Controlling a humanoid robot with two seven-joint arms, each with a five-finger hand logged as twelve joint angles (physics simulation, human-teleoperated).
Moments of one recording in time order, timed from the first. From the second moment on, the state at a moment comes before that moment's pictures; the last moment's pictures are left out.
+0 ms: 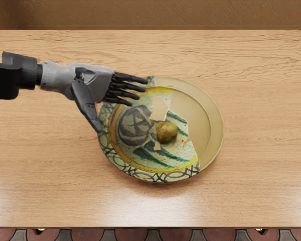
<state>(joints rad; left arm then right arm) -1.09 0.75 -0.55 -1.42 -0.02 -0.60 0.61 -0.05 0.00 0.09 0.12 -0.24 0.22 -0.23</state>
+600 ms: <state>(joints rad) -0.89 1.04 -0.55 -1.30 -0.37 -0.61 0.61 -0.04 0.00 0.09 0.12 -0.24 0.22 -0.23</state>
